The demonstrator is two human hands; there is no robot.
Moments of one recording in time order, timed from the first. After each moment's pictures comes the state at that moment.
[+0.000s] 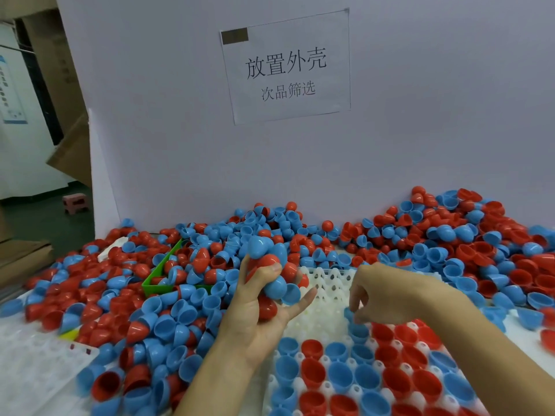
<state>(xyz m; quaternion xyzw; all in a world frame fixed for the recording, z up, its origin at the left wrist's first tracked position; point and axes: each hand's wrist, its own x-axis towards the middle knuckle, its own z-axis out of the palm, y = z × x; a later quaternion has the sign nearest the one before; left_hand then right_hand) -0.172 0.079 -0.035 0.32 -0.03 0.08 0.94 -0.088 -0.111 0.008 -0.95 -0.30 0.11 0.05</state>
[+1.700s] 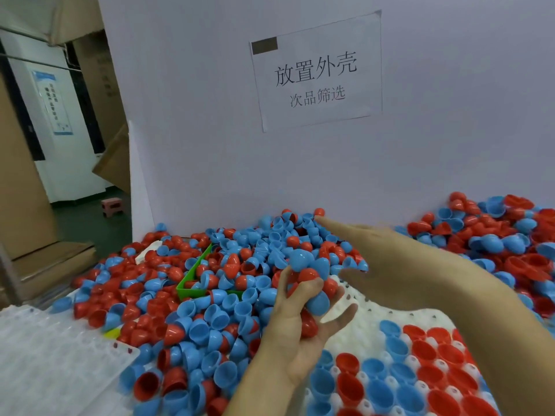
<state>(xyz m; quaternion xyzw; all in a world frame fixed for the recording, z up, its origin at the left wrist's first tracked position) -0.173 0.072 -0.040 0.33 0.00 0.08 0.94 -0.142 -0.070 0.082 -0.92 -0.35 -0.02 0.15</state>
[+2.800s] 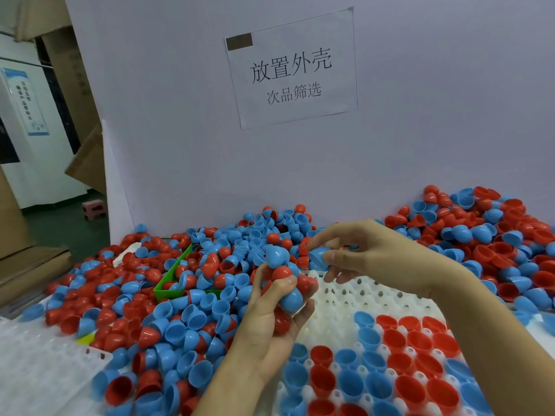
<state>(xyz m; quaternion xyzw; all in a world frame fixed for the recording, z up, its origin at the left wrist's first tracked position) -0.174 0.075 -0.042 0.40 -0.01 0.09 0.91 -0.098 -0.099 0.047 -0.80 -0.40 0.10 0.44</state>
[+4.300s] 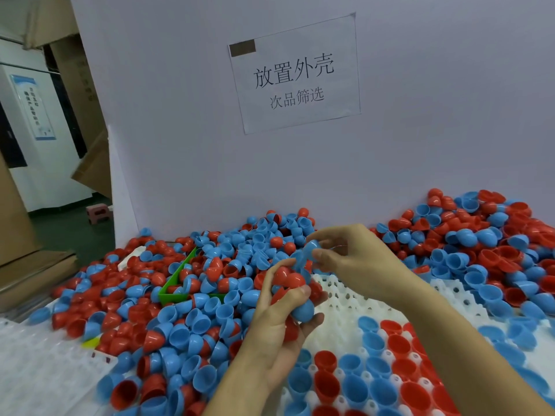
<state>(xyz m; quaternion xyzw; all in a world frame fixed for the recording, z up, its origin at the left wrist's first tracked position) -0.174 0.071 -0.044 0.47 -0.02 0.10 0.88 -0.096 -0.065 0.029 -0.83 -0.32 -0.04 0.45</state>
